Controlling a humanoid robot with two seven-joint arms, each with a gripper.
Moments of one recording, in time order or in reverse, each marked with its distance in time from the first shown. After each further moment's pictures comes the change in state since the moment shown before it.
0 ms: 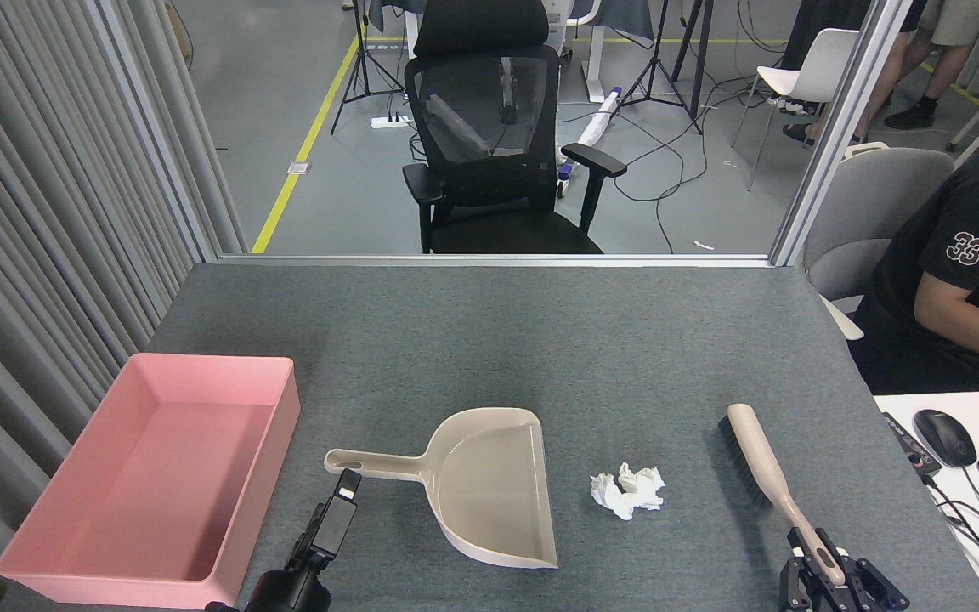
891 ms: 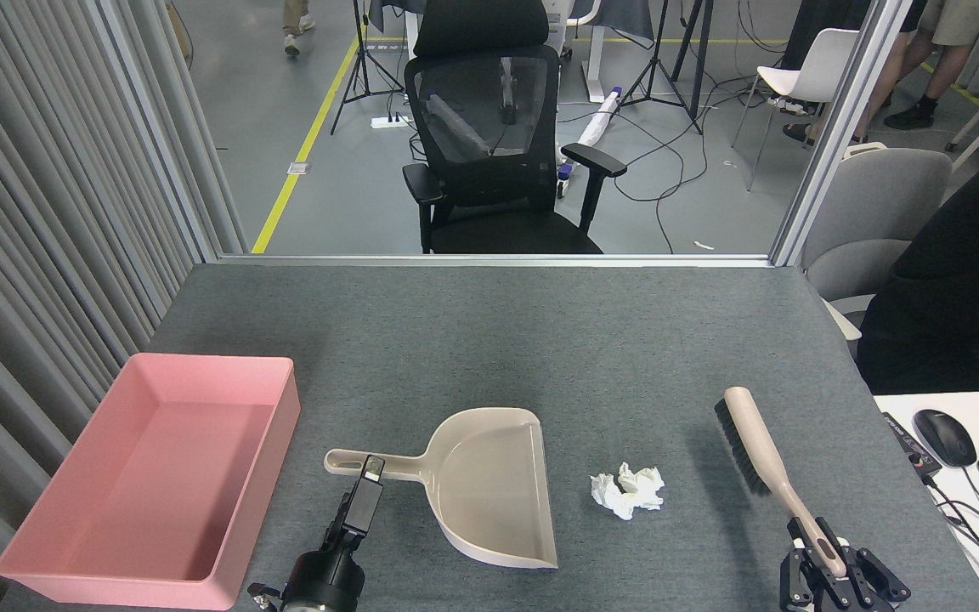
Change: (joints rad) left arm -0.100 -0.018 -0.080 0.161 0.040 0.032 0.142; right arm 0.000 -0.006 0.002 -0.017 0.000 -0.029 -0.049
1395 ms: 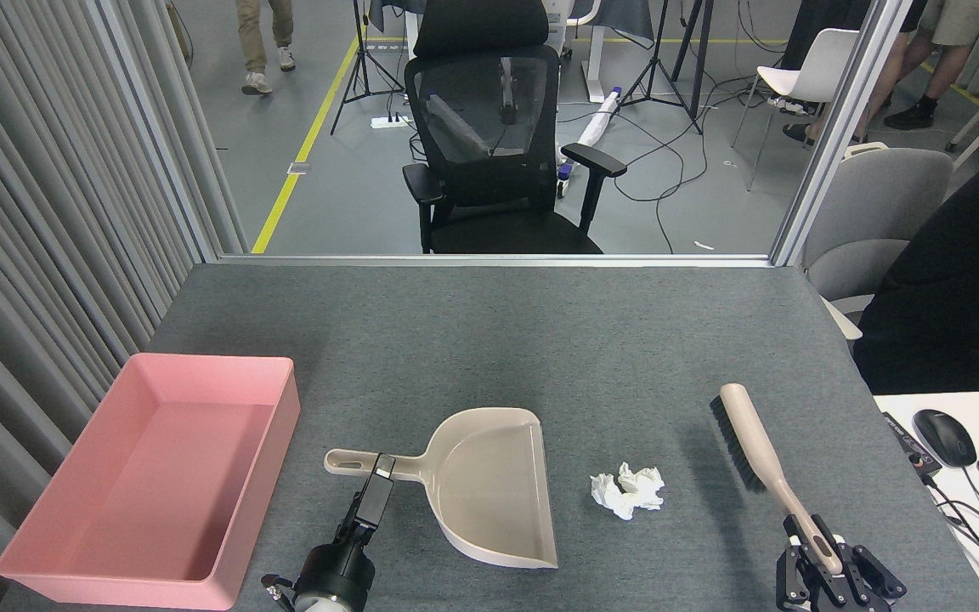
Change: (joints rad) left arm -0.057 -0.007 -0.004 0.102 0.005 -0.010 0.004; right arm -0.001 0.007 0.001 -0.011 0.000 -0.005 -0.003
